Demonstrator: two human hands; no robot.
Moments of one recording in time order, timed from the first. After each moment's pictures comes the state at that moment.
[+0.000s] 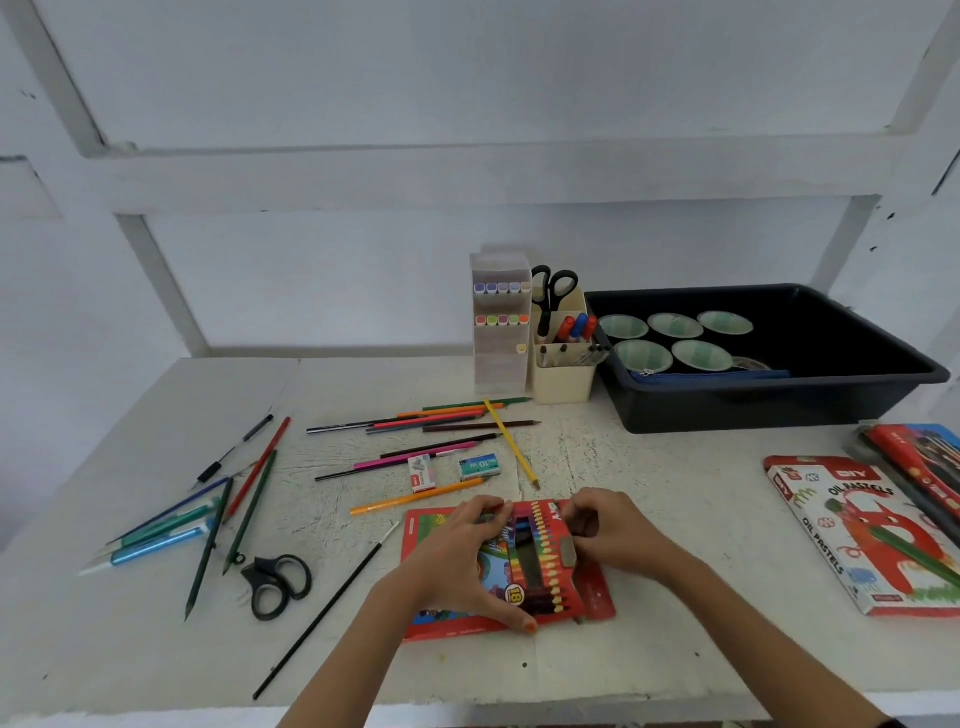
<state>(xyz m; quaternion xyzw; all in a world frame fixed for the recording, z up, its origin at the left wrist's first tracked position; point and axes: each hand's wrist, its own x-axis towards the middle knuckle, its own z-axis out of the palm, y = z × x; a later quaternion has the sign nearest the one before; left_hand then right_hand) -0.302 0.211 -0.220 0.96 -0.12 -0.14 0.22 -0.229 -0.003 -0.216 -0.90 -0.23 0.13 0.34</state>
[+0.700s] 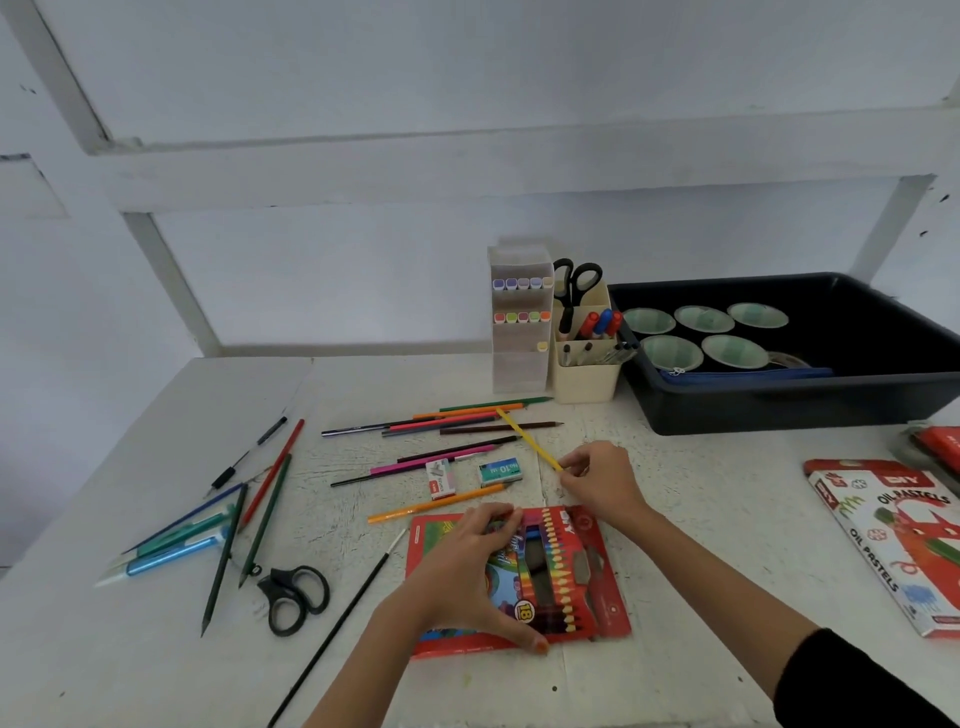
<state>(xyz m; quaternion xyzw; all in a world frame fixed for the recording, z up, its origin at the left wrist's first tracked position) -0.304 0.229 -0.226 0.96 -0.12 -0.11 0.23 -0.174 0.050 -0.224 -0.92 -0.11 0.01 0.37</state>
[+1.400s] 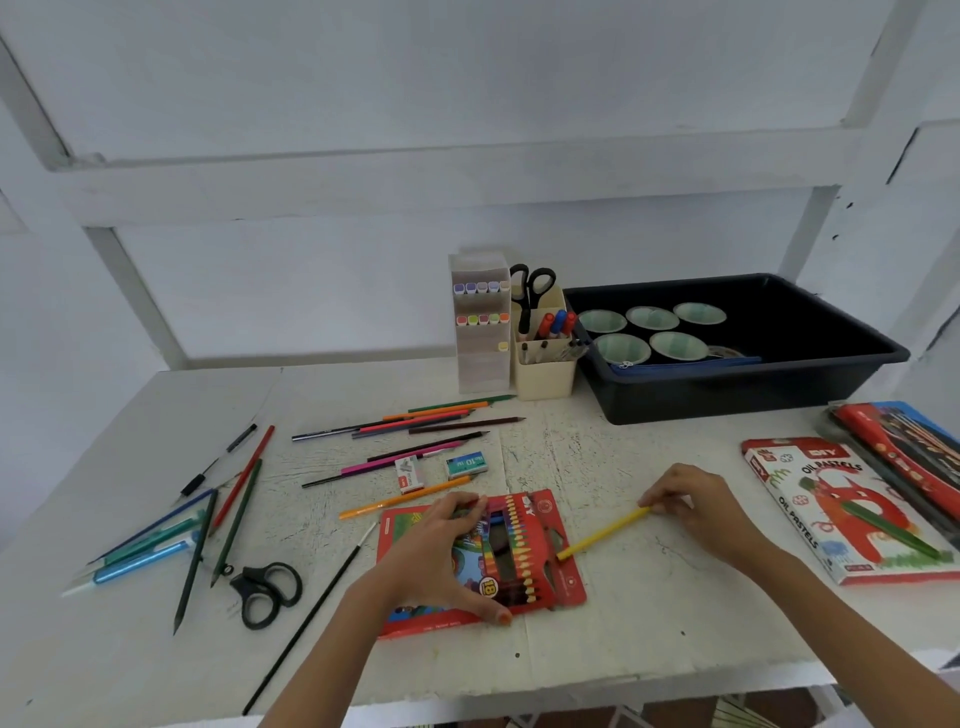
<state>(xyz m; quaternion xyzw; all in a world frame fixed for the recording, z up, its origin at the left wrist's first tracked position) -0.304 0.226 -0.223 0.96 -0.12 -0.13 0.23 -0.211 -0.107 -0.221 -0.93 -0.21 -0.02 0.31</state>
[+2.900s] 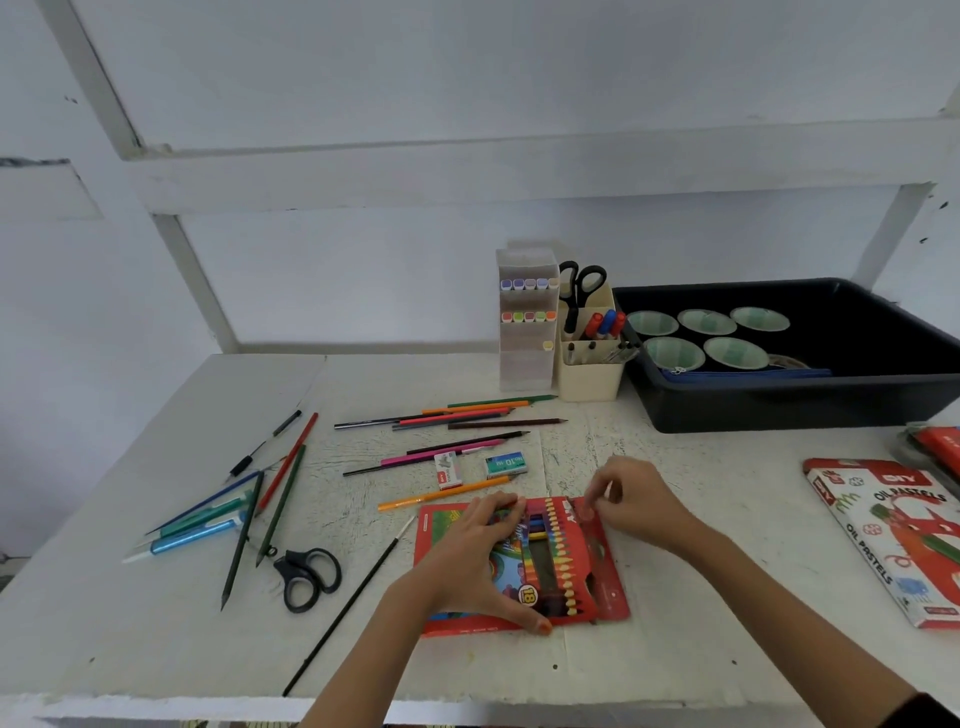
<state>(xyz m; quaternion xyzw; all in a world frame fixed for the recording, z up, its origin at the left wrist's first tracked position) -0.306 0.230 -0.234 0.95 -0.12 -0.12 0.24 -0.211 0.010 -0.199 -0.91 -0.23 0.09 0.32</state>
